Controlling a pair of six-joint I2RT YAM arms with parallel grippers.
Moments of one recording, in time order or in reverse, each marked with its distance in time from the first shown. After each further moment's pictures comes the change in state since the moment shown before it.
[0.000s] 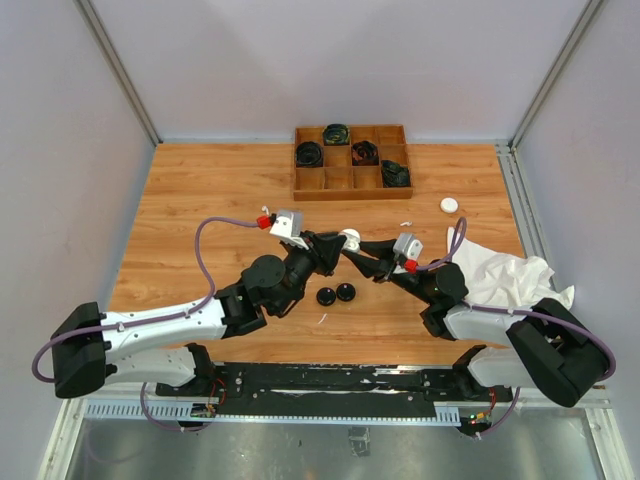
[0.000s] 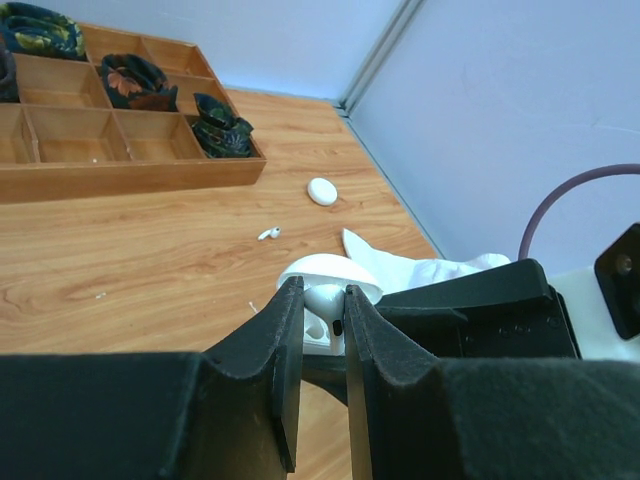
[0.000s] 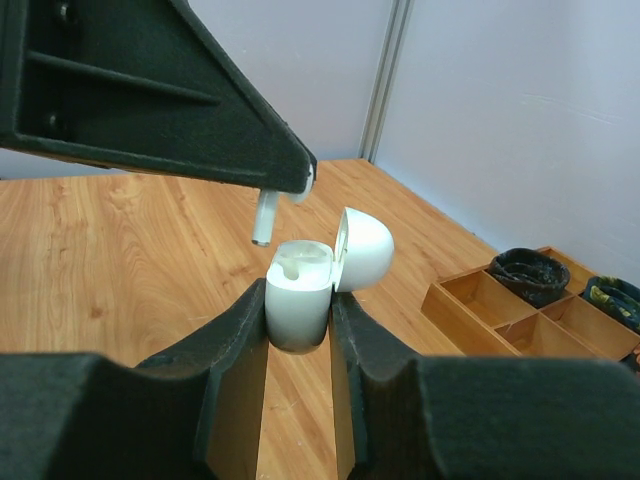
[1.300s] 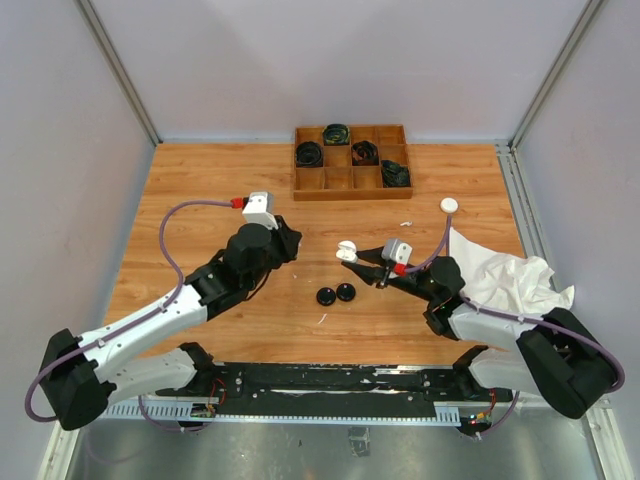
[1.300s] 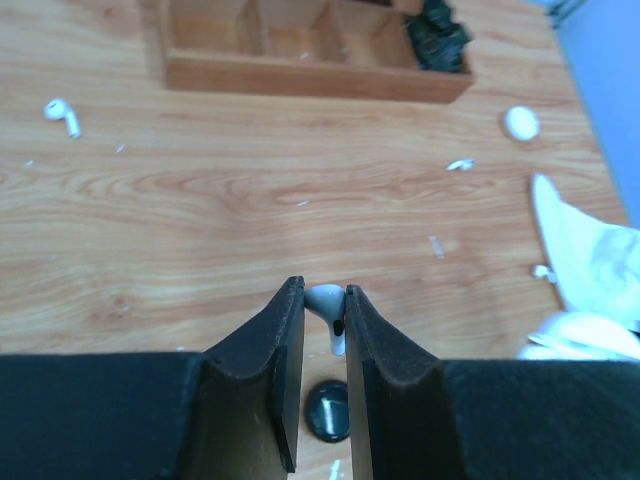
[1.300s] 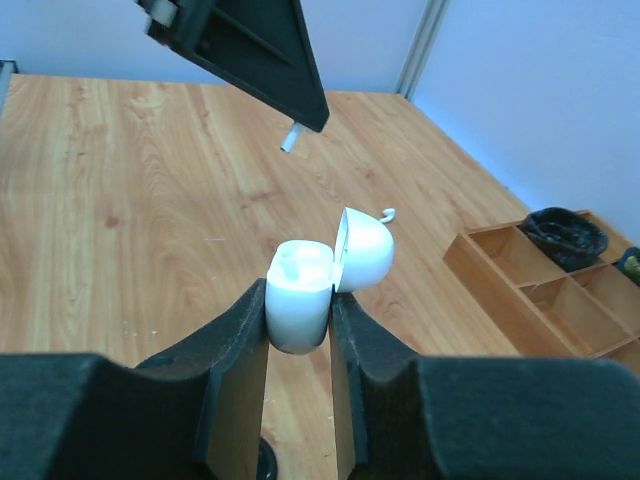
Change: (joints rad) left arm 0.361 -0.076 0.056 -0.571 0.169 -0.094; right arm -0.028 -0.084 0.011 -0.296 -0.139 -0.120
